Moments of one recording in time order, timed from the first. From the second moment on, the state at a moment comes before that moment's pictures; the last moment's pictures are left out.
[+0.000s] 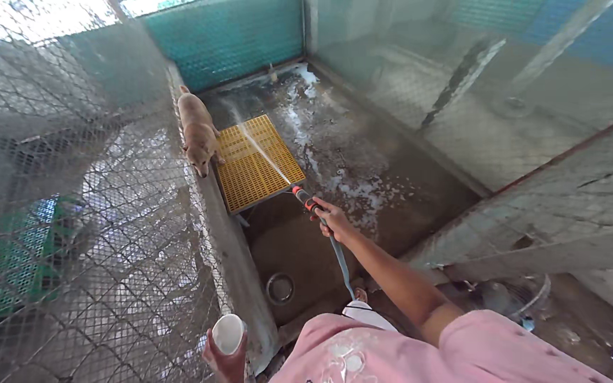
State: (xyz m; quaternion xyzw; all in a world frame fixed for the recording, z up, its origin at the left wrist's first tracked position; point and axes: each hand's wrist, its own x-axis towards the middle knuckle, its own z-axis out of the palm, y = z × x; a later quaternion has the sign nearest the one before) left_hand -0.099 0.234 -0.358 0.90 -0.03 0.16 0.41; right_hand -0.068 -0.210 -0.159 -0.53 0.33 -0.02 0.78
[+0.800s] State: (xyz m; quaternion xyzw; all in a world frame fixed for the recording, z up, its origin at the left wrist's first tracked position) left_hand -0.103 0.239 -0.356 0.90 -0.02 0.15 0.41; right_hand -0.063 -0.195 -0.167 -0.53 0.31 -0.01 0.79
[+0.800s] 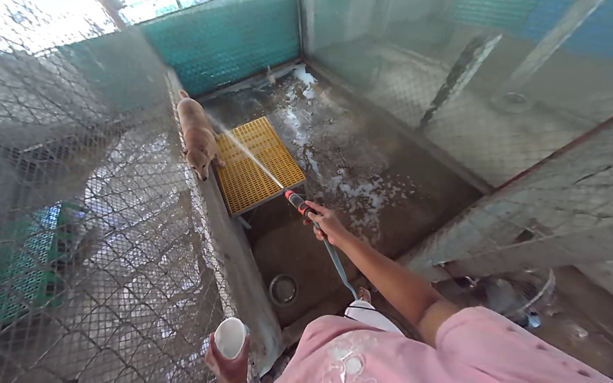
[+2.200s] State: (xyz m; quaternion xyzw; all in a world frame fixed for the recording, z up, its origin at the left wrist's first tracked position) left_hand -0.100 0.242 -0.357 0.90 -0.04 0.16 0.39; right_hand -0.066 -0.182 -0.176 -0.53 0.33 -0.05 0.78
